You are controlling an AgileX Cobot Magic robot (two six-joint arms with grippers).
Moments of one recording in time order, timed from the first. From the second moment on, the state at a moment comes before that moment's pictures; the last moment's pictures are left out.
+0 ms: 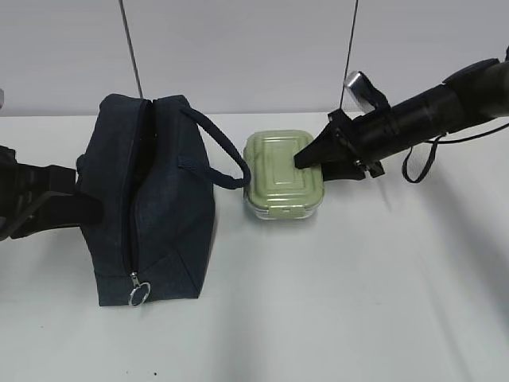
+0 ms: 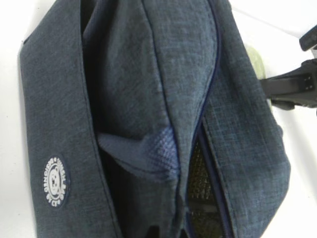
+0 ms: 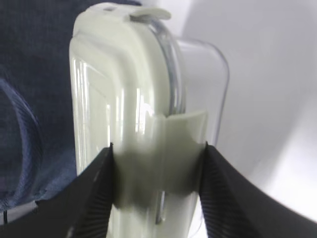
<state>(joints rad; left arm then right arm) -0.14 1.29 -0.63 -1.14 0.59 0.85 -0.01 2.28 -1.63 1.17 1.15 -0.81</state>
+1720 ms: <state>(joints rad) -0.14 1.29 -0.63 -1.14 0.56 0.85 0.32 2.28 -2.10 1.26 1.21 -0.58</state>
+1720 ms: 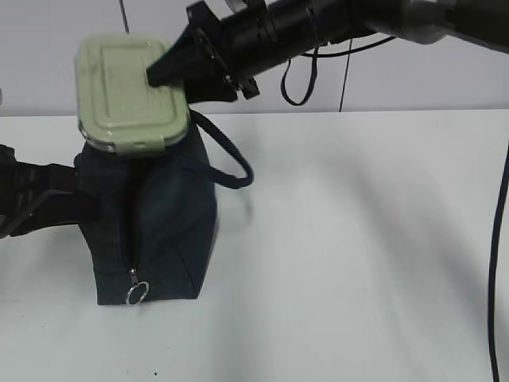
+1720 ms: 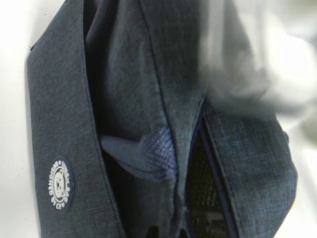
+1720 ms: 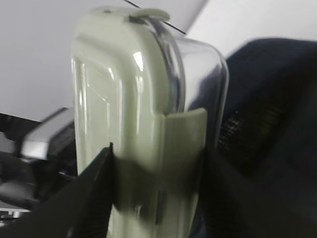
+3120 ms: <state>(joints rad) -0.14 1.29 -0.63 -1.18 0.54 0.85 0.46 2.31 -2.27 0.77 1.22 -0.33</state>
